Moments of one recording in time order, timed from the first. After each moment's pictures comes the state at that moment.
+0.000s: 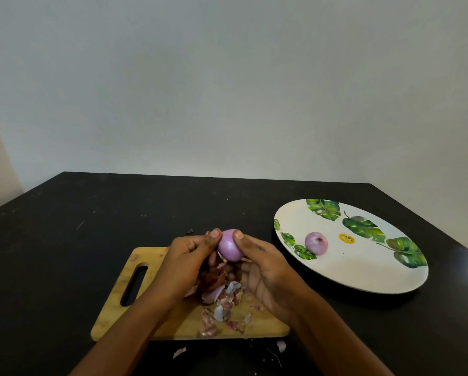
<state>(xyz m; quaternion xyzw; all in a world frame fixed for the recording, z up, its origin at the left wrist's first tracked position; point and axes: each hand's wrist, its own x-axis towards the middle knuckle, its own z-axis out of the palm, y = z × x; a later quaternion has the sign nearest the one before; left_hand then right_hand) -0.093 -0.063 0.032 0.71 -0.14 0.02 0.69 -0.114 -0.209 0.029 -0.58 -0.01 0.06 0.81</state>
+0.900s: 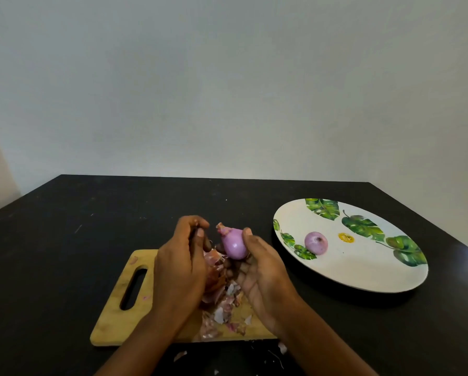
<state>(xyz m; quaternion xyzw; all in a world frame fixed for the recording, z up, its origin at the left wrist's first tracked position) -0.099 -0.067 0.023 0.78 -0.17 0.34 0.49 -0.116 -0.195 0.025 -0.50 0.08 0.00 0.86</state>
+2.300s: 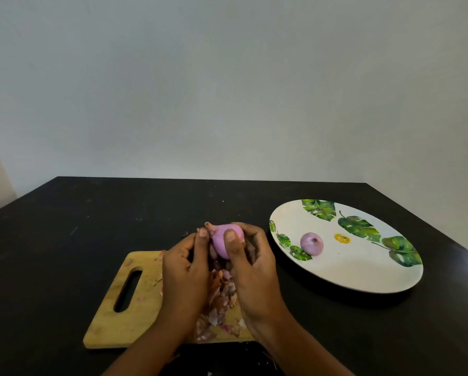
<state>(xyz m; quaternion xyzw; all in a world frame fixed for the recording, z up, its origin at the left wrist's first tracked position) -0.114 -0.092 0.027 0.68 -0.11 0.25 0.68 -0.129 -0.179 0.025 -0.63 -0.04 -0.18 0.76</state>
